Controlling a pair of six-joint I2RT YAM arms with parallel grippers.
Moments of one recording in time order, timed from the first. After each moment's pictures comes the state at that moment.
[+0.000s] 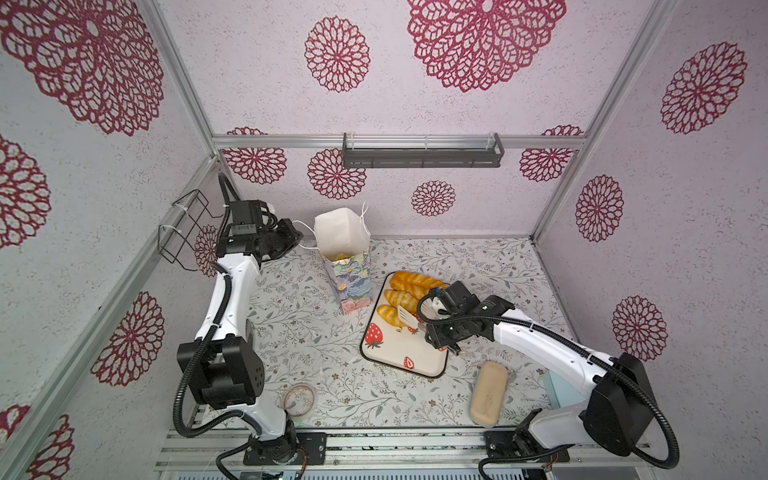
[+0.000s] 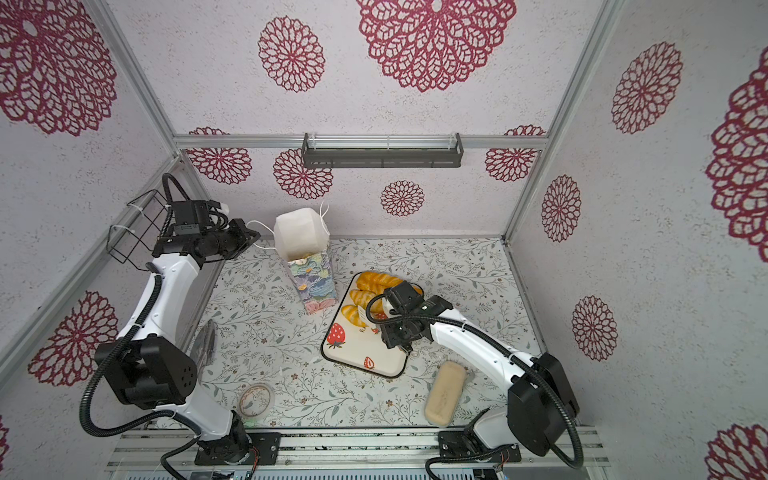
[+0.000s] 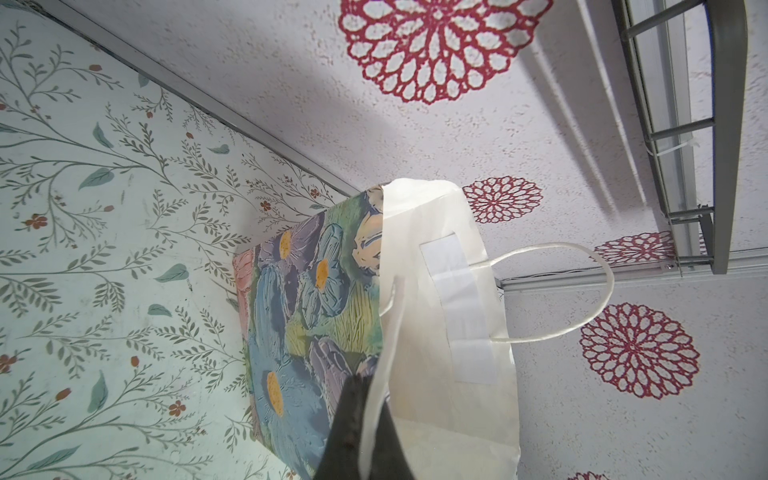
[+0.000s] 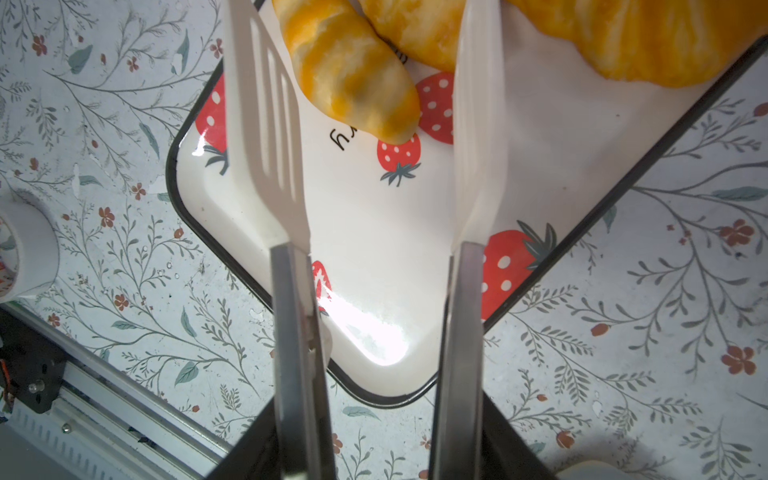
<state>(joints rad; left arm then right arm) 0.13 1.68 1.69 -0.66 0.46 -0.56 0.70 1.41 1.09 -0.81 -0.09 0.31</state>
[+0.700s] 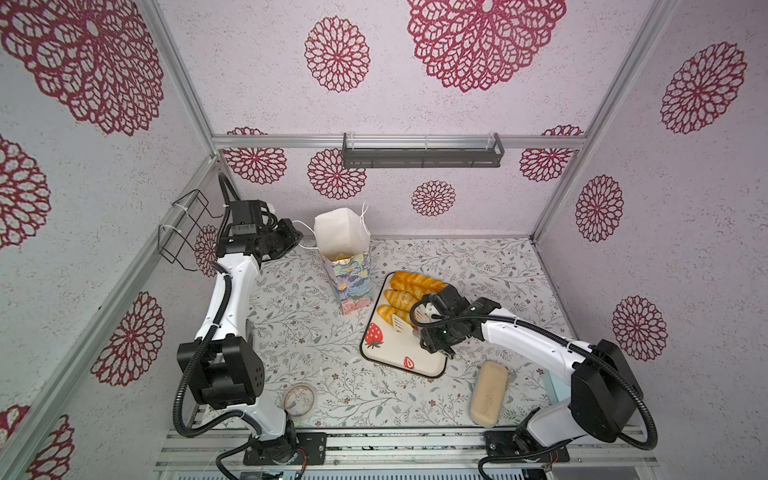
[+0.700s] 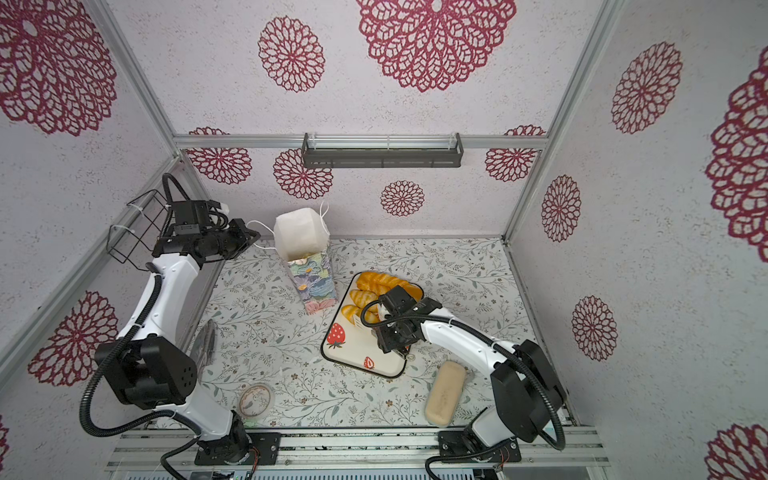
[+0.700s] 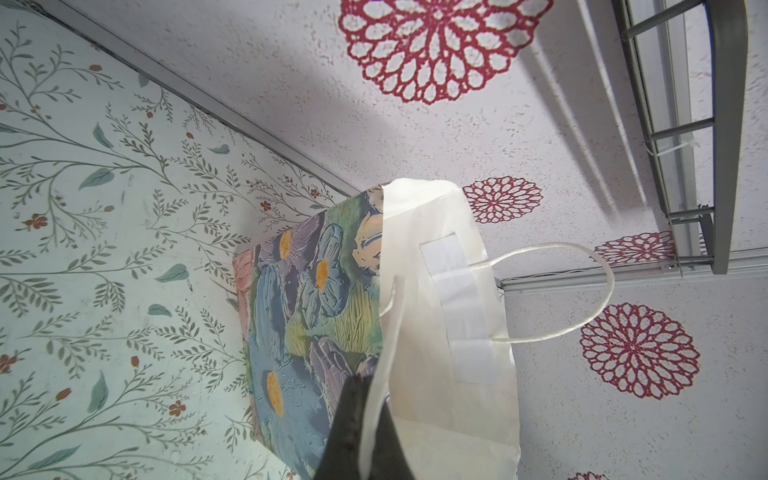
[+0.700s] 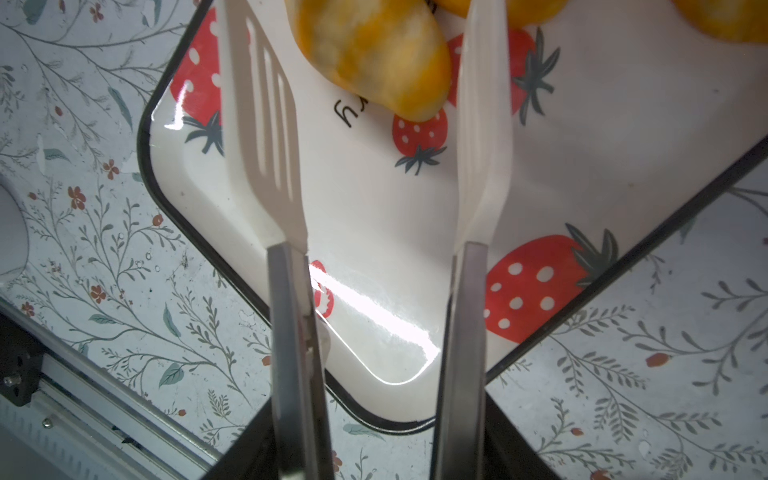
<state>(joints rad) 0.13 1.68 1.69 -0.66 0.46 -0.56 0.72 1.49 1.07 -0.76 -0.13 0.29</state>
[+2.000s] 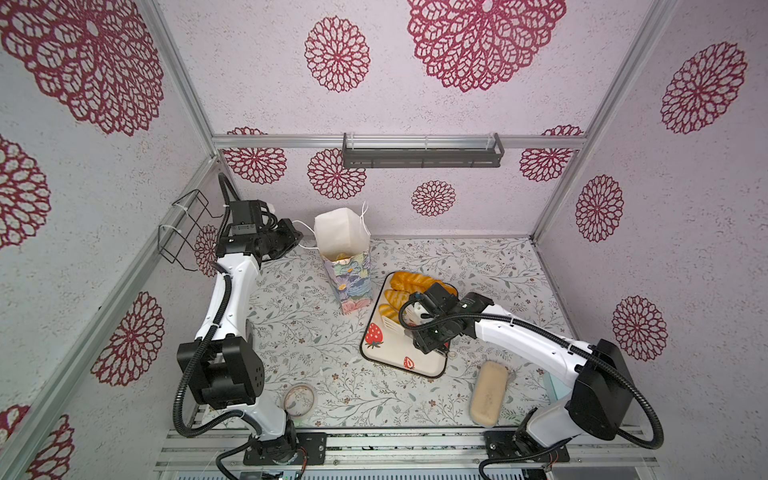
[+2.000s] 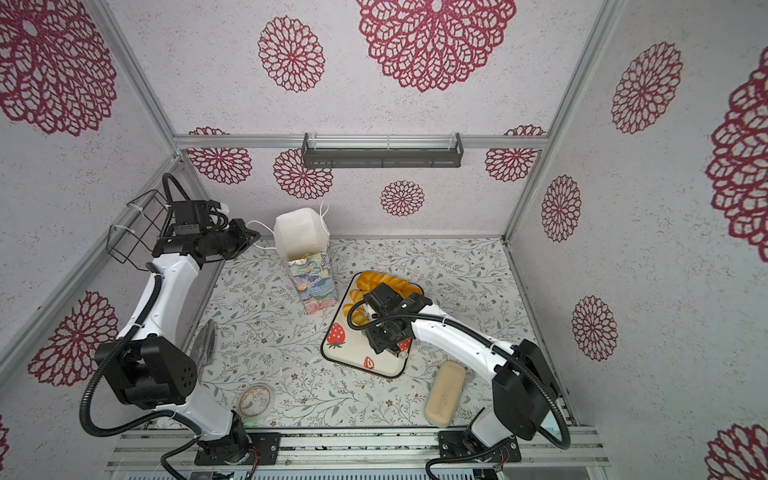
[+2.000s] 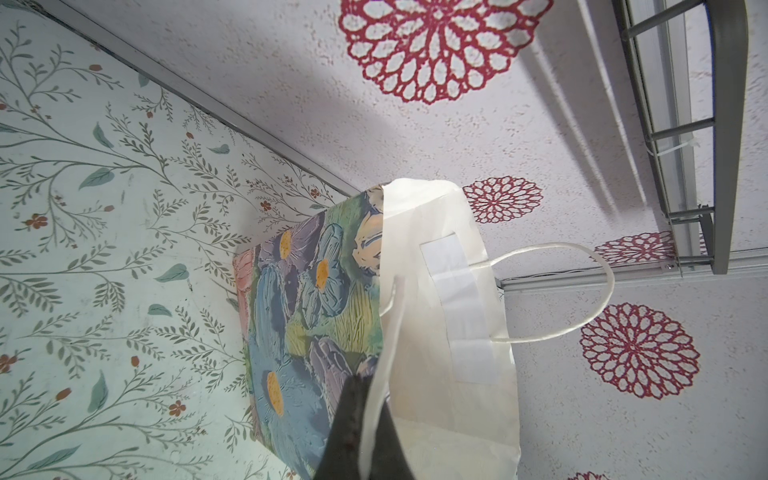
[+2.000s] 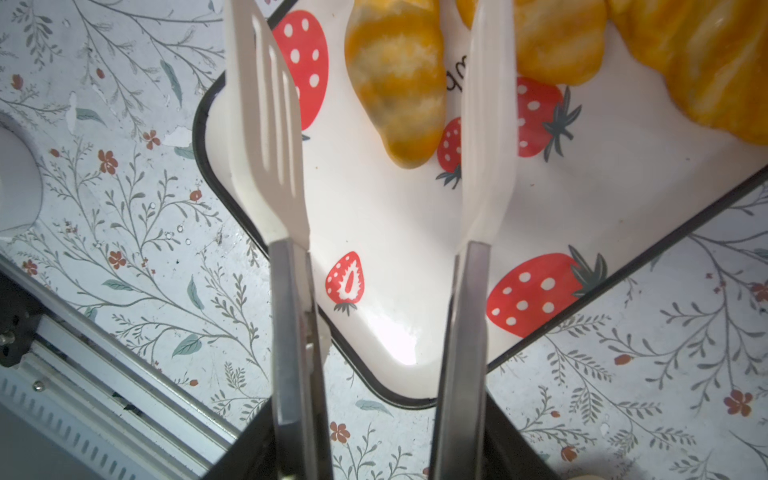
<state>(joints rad) 0.13 1.68 1.69 -0.66 0.46 -0.56 0.81 1.54 1.23 -0.89 -0.05 0.24</state>
